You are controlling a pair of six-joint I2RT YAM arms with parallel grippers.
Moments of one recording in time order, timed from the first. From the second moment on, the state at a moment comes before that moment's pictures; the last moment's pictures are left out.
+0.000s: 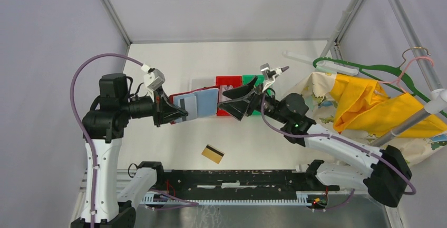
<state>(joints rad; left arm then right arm) -0.02 0.87 1.32 -1.12 1.15 0.30 0.87 1.16 0.72 0.77 -0.36 0.78</state>
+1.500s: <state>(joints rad) -0.02 1.09 1.38 -1.43 1.14 0.49 0.91 1.51 0.93 0.87 -0.70 0.99</state>
